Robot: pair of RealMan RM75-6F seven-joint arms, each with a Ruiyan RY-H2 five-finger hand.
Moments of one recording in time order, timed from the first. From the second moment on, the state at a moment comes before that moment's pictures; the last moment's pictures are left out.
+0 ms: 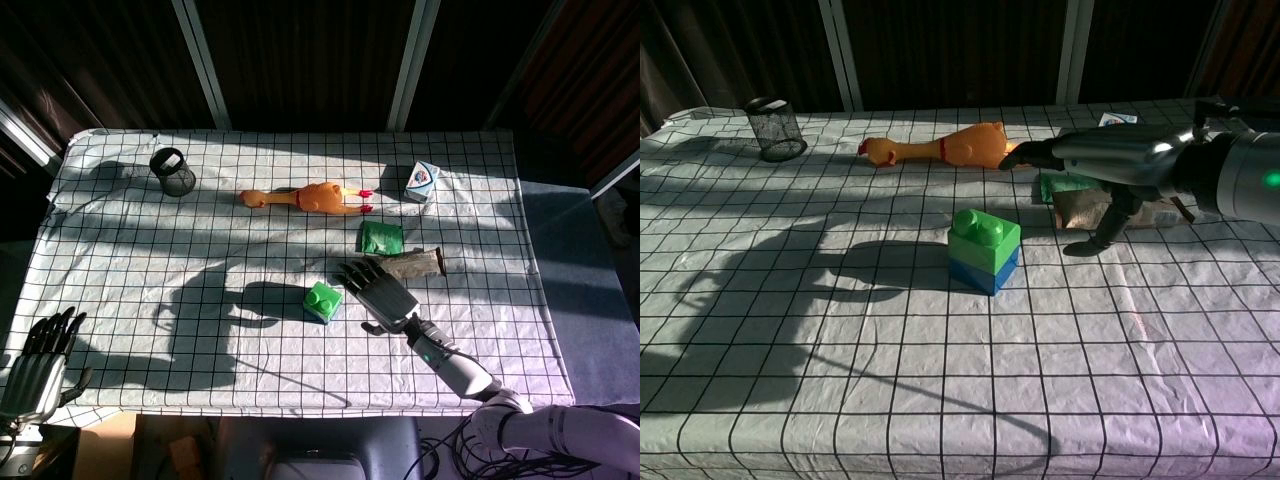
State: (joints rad) left arm -0.07 -1.22 -0.01 -1.54 1.51 1.48 0.16; right arm 0.71 -1.40 0.20 -1.67 -1.22 0.78 -0.49
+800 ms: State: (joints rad) left arm -0.07 -1.22 -0.03 -1.55 1.46 1.47 0.18; right arm 0.94 -1.56 0.16 -1.55 -0.92 0.78 -0.74
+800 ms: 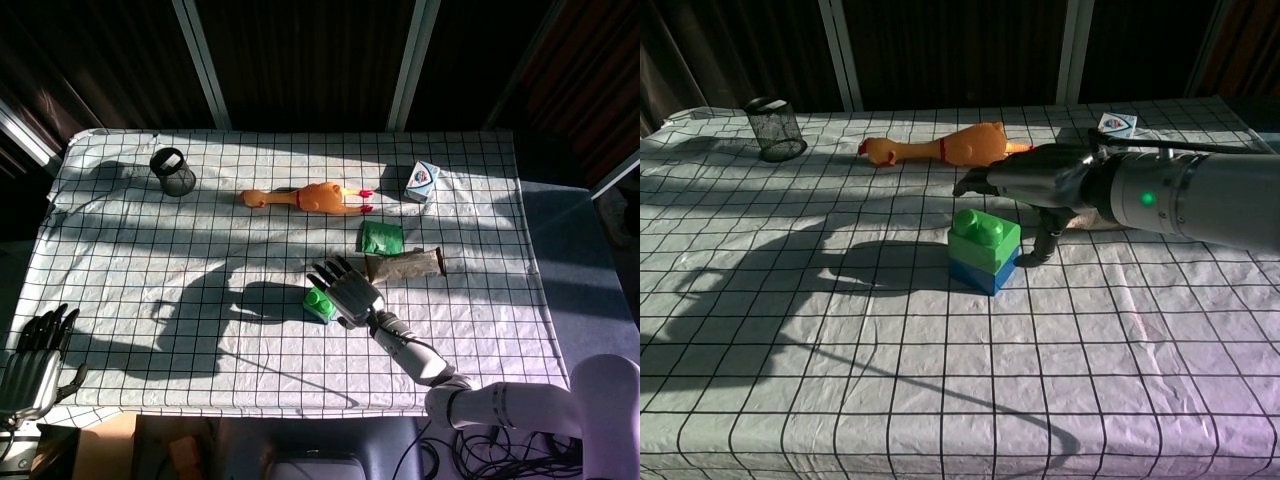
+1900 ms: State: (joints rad) left arm -0.07 -1.21 -0.02 -1.56 1.48 1.47 0.14; right arm 0.97 -1.66 0.11 -1.46 -0.97 0.88 -0.67
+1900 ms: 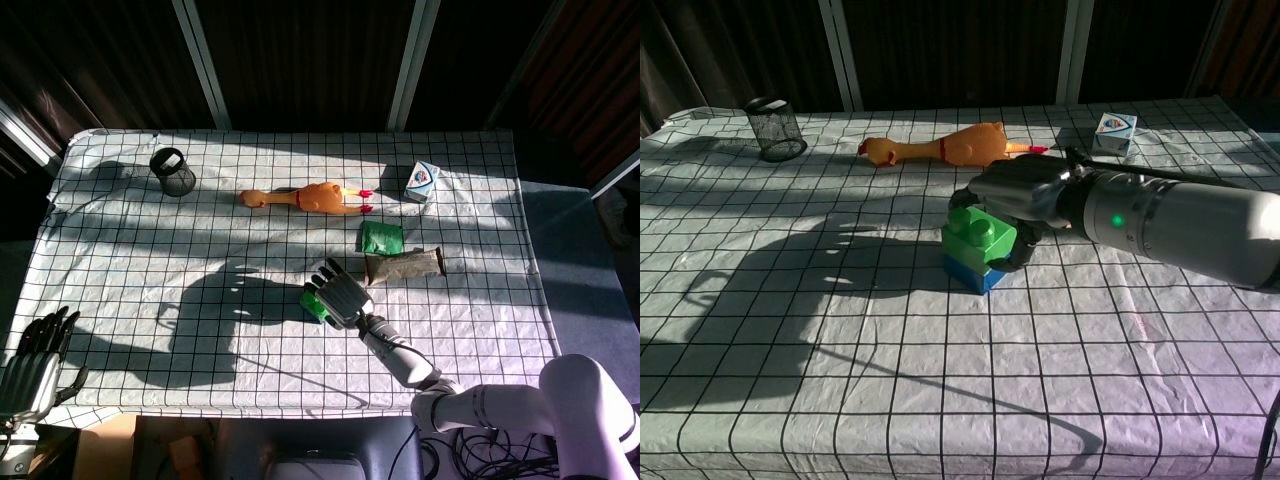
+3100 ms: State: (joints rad) left arm -0.35 -1.62 -0.05 -1.16 1.66 1.47 -1.24; right arm 0.86 -1.56 0.28 -1.74 -1.19 1.04 -0.12
